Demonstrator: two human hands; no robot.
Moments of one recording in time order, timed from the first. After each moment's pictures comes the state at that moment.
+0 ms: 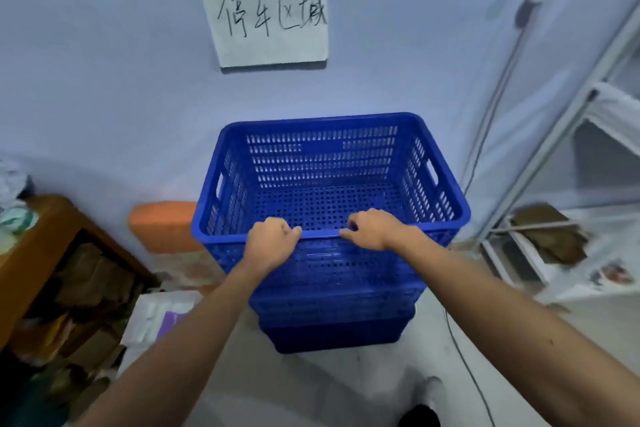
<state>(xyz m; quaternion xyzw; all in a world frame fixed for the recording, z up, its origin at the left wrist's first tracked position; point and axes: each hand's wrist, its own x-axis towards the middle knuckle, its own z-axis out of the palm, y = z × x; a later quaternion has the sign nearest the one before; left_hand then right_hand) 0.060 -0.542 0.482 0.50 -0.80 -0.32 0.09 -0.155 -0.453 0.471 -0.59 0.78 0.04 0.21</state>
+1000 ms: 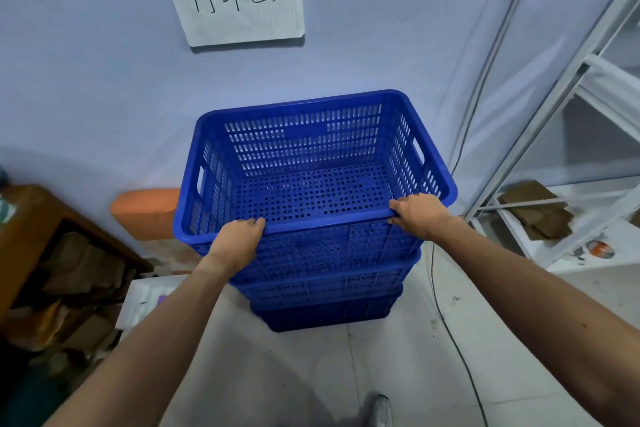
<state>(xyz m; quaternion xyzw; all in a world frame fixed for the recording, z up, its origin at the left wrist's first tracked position) 0.071 -0.576 0.437 0.32 -0.93 0.10 -0.16 -0.252 -0.386 0.447 -0.60 0.78 0.17 0.05</state>
